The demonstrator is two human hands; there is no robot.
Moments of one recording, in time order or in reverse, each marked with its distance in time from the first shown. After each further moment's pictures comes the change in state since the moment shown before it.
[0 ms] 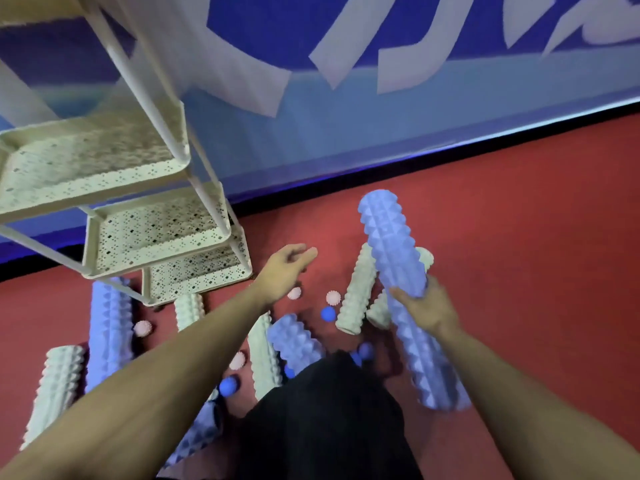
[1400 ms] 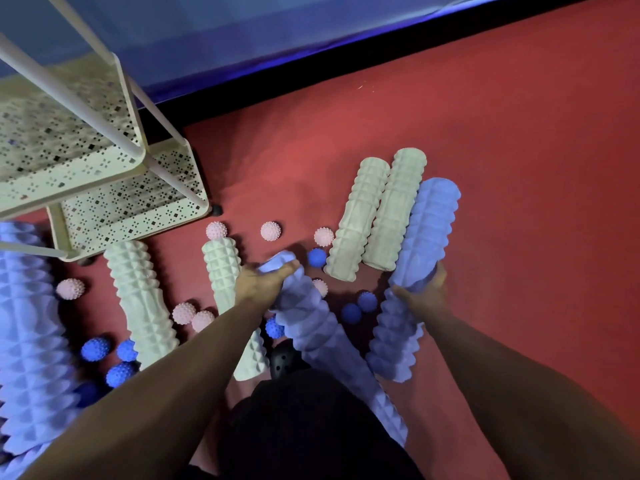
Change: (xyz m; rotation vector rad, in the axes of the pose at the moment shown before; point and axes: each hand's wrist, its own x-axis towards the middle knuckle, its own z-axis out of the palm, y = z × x) left_hand 0.078 -0.221 0.045 0.077 0.244 -0.518; right_hand 0.059 0.149 0.128 0.189 0.011 0.361
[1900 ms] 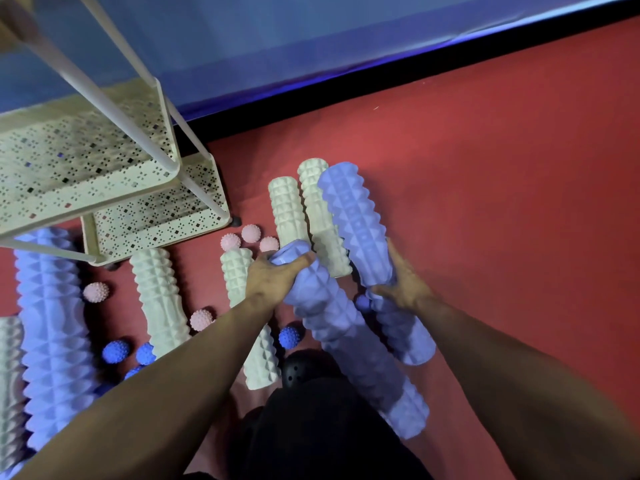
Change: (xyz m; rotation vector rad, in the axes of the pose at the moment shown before) left_hand -0.008 0.043 -0.019 -0.055 0.027 0.152; right_hand 0.015 -0.066 0.031 -0.334 -0.430 -0.503
